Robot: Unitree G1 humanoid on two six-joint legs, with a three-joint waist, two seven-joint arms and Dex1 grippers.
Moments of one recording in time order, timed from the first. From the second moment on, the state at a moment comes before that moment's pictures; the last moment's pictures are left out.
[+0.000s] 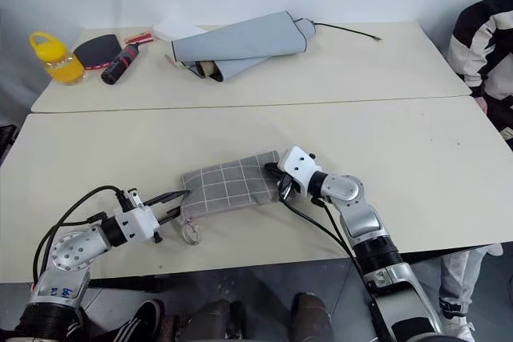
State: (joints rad) left arm -0.05 0.61 0.09 0.15 0.01 -0.65 -0.68; right arm -0.53 -0.34 0.20 0.29 0.02 -0.04 0.77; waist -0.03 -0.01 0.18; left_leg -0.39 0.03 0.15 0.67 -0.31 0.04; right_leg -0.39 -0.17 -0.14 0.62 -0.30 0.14
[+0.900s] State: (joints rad) left arm -0.11 0.58 0.06 0.17 0.11 -0.66 -0.52; right arm -0.65 -0.34 0.10 0.31 0.12 -0.01 0.78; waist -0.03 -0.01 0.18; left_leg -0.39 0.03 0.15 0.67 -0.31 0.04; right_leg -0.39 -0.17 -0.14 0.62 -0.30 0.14
